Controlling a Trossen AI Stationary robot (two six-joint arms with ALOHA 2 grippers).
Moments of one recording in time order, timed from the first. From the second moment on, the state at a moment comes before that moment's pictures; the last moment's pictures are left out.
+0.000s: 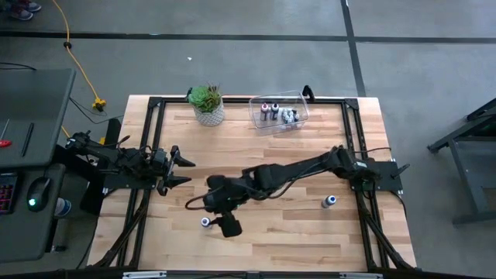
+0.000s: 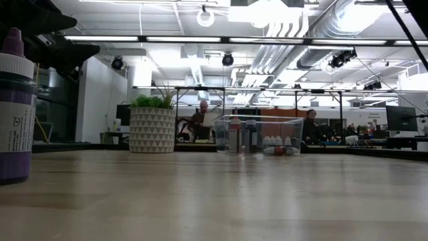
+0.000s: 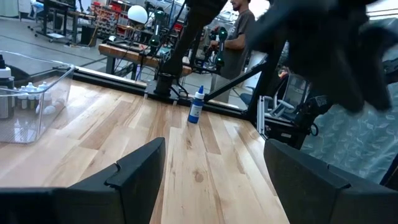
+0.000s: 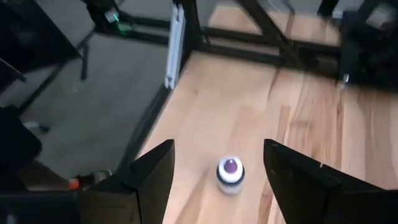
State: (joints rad) left arm -0.37 0.01 0.01 0.05 -0.26 -0.27; right arm 0.27 2.26 2.30 -0.66 -0.16 0.05
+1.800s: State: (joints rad) left arm -0.37 0.01 0.01 0.05 -0.26 -0.27; right arm 0.30 2.51 2.29 -0.52 -0.03 0.03
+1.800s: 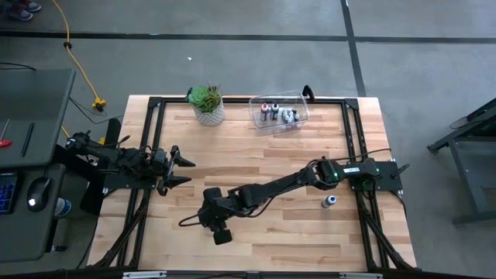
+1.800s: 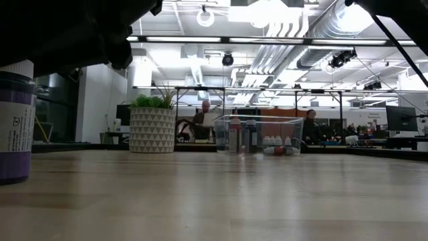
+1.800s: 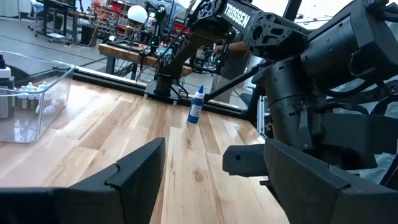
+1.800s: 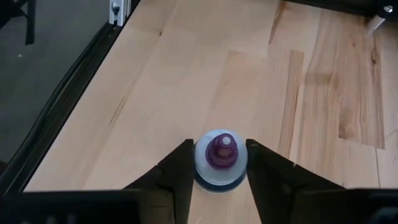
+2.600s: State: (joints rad) left arm -0.37 0.01 0.01 0.05 -0.26 -0.27; right arm 0.30 2.50 2.34 -0.58 -0.03 0.02
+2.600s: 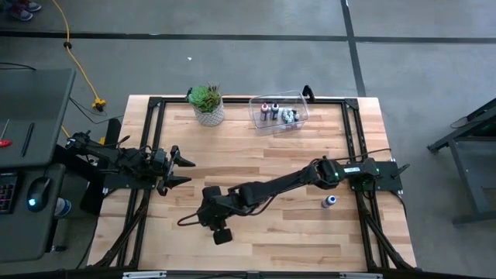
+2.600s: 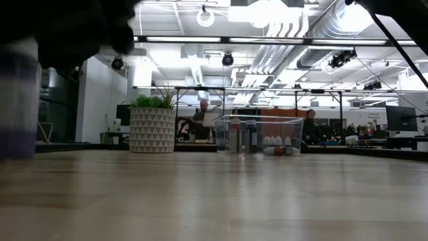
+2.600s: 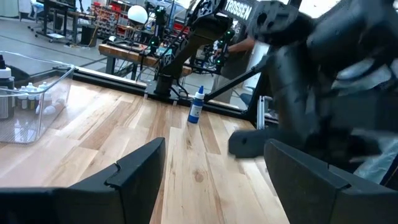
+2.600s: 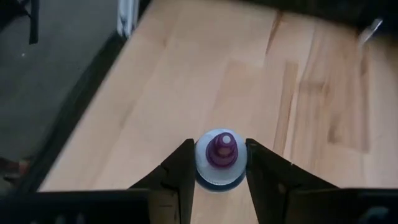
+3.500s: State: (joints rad) left arm -0.37 0.01 0.01 0.05 -0.26 -0.27; right arm 0.29 2.23 2.36 -0.71 0.08 -0.04
